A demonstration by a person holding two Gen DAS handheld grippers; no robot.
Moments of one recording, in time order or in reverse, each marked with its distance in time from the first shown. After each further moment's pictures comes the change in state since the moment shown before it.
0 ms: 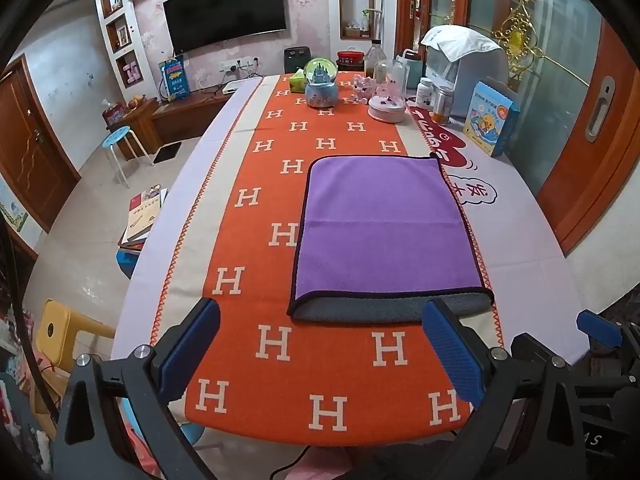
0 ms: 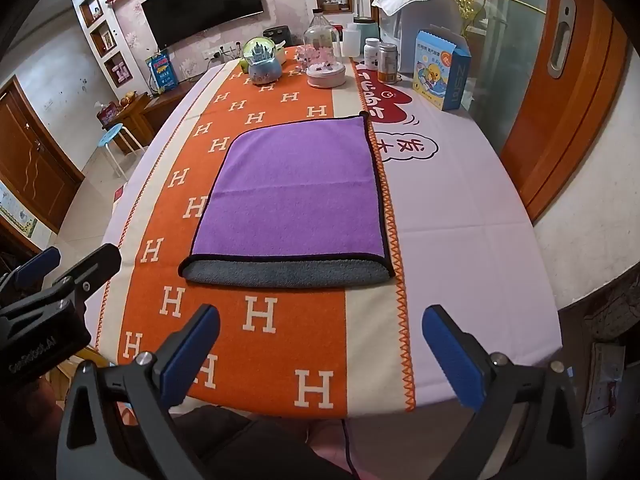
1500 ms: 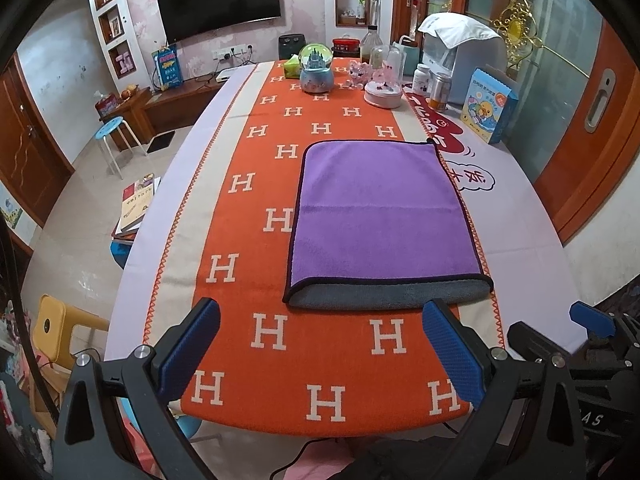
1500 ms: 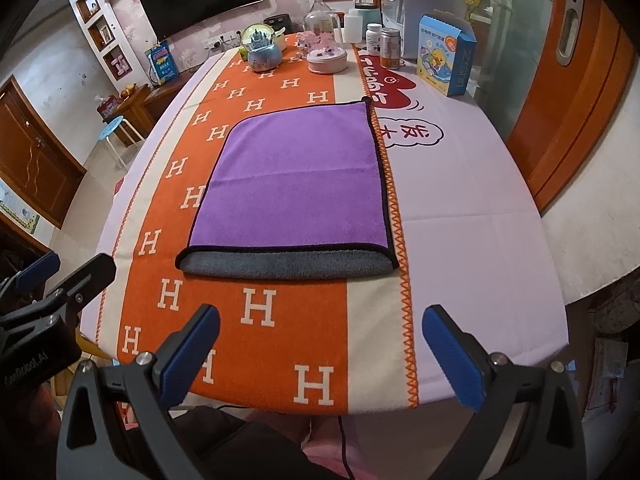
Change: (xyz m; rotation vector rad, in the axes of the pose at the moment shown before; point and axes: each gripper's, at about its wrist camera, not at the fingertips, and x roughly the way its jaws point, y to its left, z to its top) left arm 0.008 0.003 -0.004 0.010 0.047 -0.016; right arm 0.013 -0.005 0.002 0.008 0.045 0.013
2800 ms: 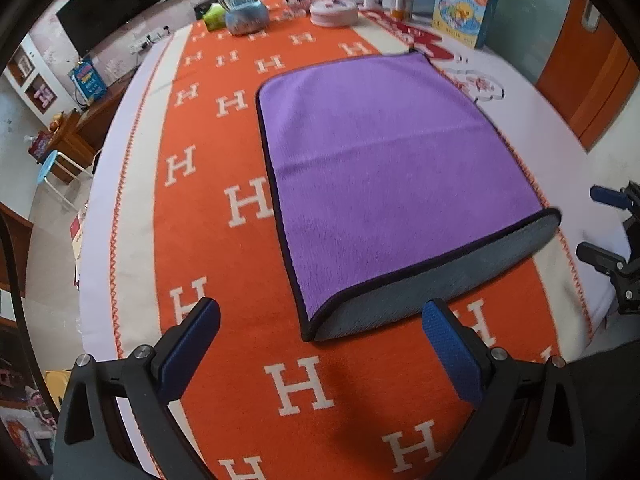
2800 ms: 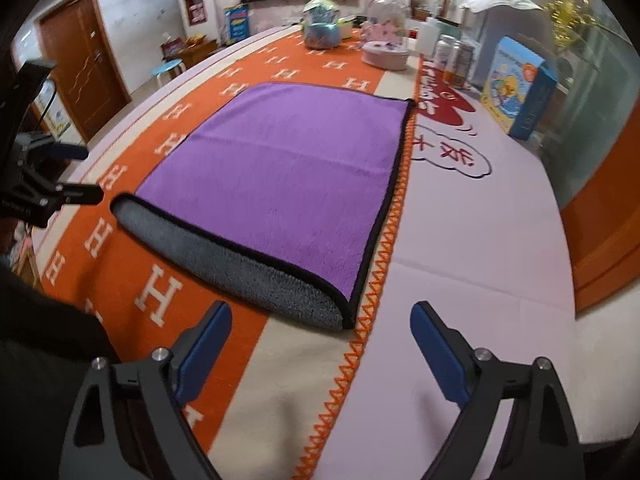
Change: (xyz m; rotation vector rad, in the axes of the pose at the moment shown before) left arm 0.160 0.019 0.021 0.301 0.201 -0.095; right arm 0.109 -0.055 0.009 -0.386 -0.036 0.075
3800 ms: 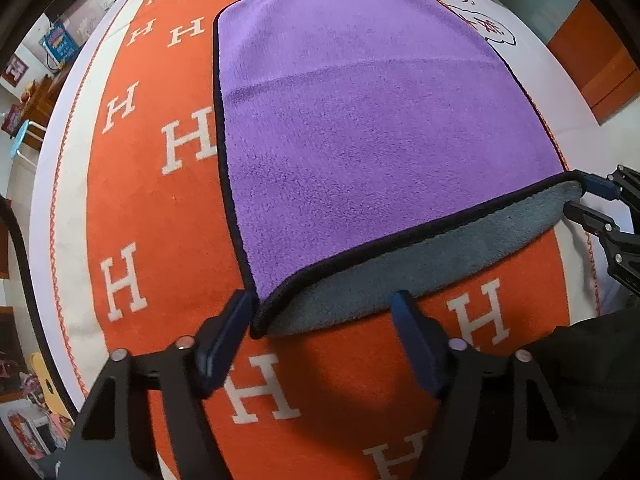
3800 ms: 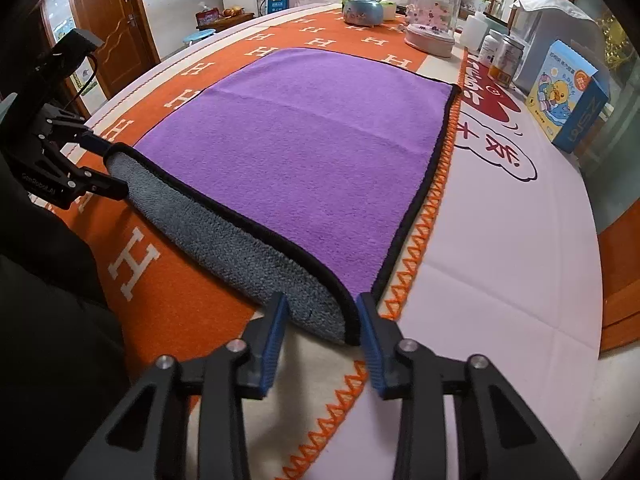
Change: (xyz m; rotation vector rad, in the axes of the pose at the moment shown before) left arm 0.066 -0.014 -0.002 -0.023 0.200 -0.091; right arm 0.042 0.000 -0.002 -0.118 0.056 0.047
